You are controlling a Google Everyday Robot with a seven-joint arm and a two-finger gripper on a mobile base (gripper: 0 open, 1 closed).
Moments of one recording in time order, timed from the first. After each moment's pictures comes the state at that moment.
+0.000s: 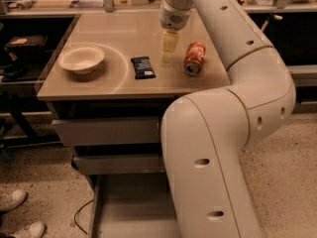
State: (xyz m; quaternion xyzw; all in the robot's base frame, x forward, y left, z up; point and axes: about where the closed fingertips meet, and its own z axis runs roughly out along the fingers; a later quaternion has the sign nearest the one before) arm 0.756 -0.033 0.876 -0.70 0.69 0.02 0.16
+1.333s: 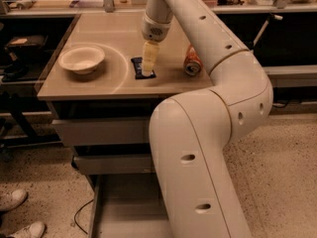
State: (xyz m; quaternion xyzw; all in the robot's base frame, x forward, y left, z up) arm 0.764 0.027 0.835 -0.71 0.68 0.07 0.16
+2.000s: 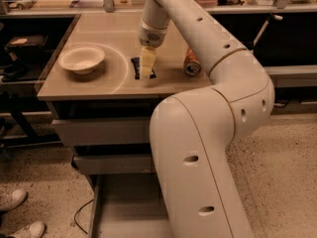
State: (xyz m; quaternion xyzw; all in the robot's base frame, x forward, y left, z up) arm 0.753 0.038 0.821 -0.72 0.68 0.08 0.14
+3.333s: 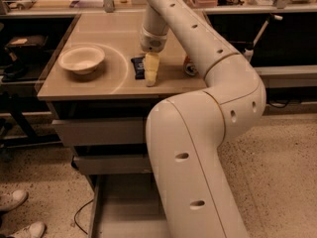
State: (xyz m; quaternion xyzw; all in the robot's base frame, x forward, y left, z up) arm 0.766 0.026 0.790 -0.75 0.64 0.06 0.13
